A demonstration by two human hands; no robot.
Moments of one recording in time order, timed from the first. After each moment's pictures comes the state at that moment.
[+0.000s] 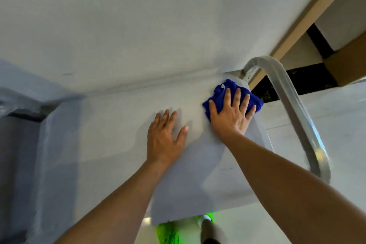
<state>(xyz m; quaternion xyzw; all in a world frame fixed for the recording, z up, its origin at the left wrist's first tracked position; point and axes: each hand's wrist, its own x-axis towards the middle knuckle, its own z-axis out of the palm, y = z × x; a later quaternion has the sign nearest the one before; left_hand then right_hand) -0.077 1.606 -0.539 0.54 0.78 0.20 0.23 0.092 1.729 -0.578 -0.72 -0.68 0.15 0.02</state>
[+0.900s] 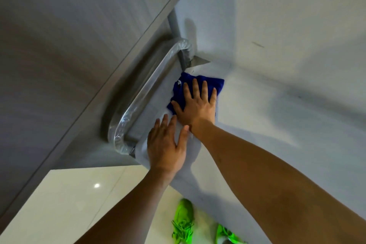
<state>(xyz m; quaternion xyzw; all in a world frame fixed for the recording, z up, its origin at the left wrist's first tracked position) -0.235 1.402 -0.541 0.18 0.97 0.17 0.07 -0.280 1.541 -0.574 -0.23 -0.96 0.16 -0.06</state>
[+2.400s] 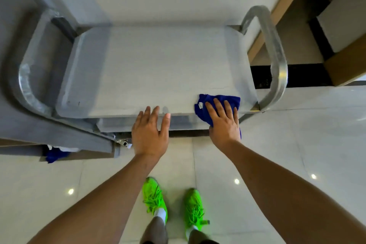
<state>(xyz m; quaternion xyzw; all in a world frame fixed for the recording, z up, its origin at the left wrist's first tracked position) 0.029 1.344 -0.520 0.44 0.86 0.19 0.16 0.226 1.471 -0.575 -0.50 -0.86 0.12 -0.02</state>
